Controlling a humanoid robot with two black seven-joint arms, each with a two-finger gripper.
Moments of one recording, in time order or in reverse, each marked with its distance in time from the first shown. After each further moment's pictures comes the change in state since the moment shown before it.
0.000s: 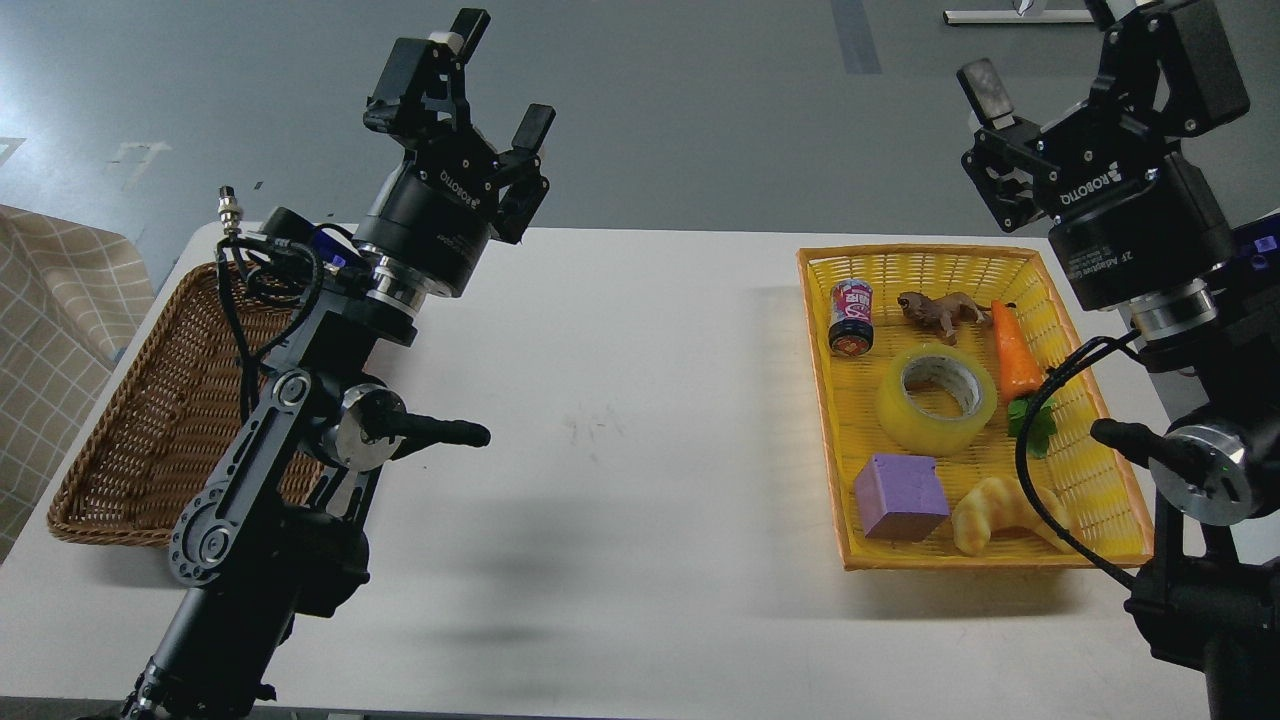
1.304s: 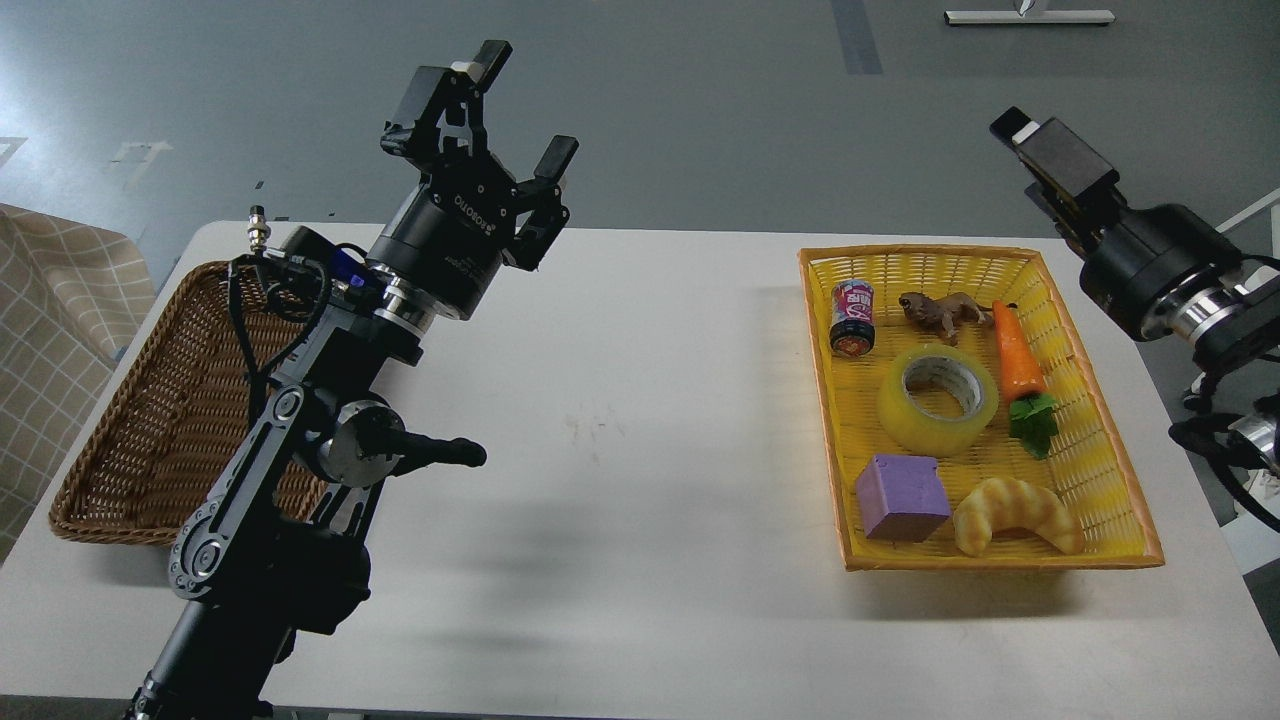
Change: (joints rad) left arm 0.027 0.000 0.006 -0.003 -0.073 -0.050 0.041; right arm 0.032 -0.342 -0.121 -0.089 -0.573 0.002 -0.209
